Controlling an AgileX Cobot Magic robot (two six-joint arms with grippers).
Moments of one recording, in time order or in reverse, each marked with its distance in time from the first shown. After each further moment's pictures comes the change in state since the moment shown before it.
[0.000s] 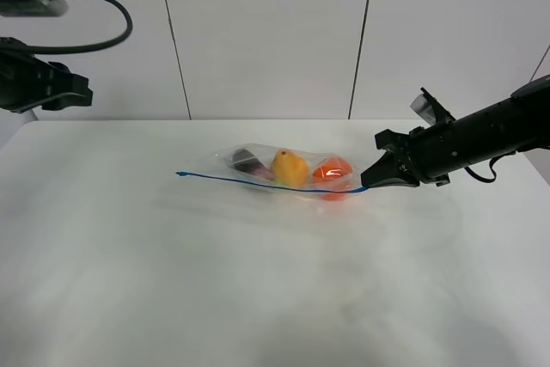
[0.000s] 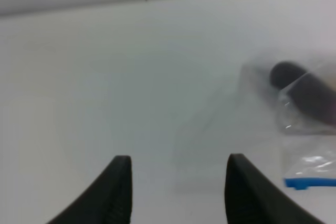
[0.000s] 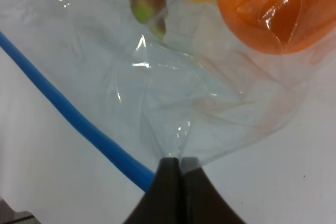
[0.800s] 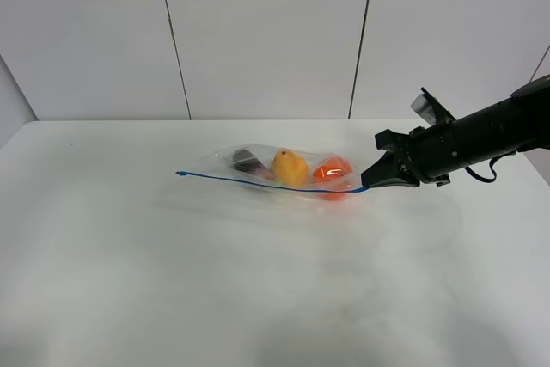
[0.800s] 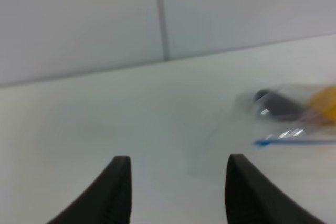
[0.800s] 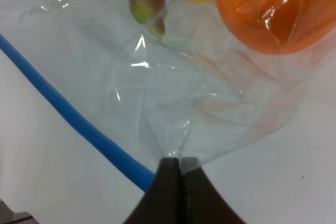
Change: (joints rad) left arm 0.001 -0.686 0.184 0.246 0.224 -0.218; right arm 0.000 0.000 0.000 -0.001 -0.003 0.000
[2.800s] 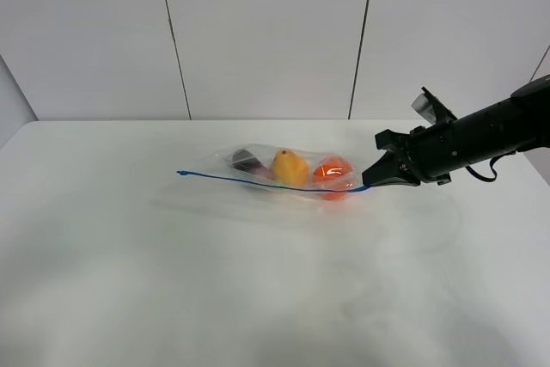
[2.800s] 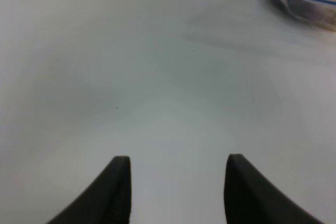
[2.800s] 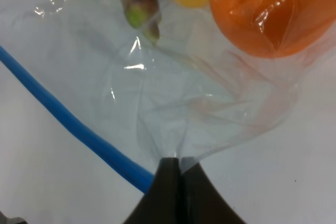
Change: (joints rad) left arm 0.000 -0.617 0.344 0.068 0.379 -0.270; right arm 0.000 0.000 0.000 -0.003 -0.018 -0.004
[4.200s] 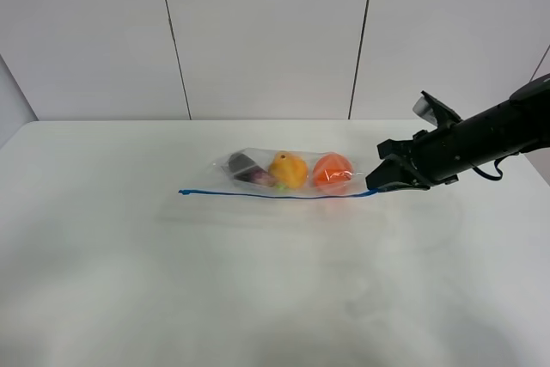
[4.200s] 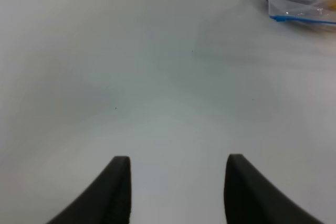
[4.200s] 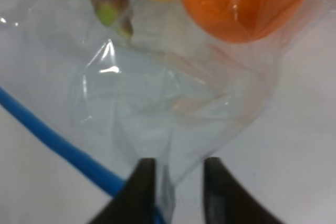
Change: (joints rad) left arm 0.000 0.000 0.000 -0.002 0.000 0.000; right arm 0.000 0.000 0.000 -0.083 -0.053 -0.001
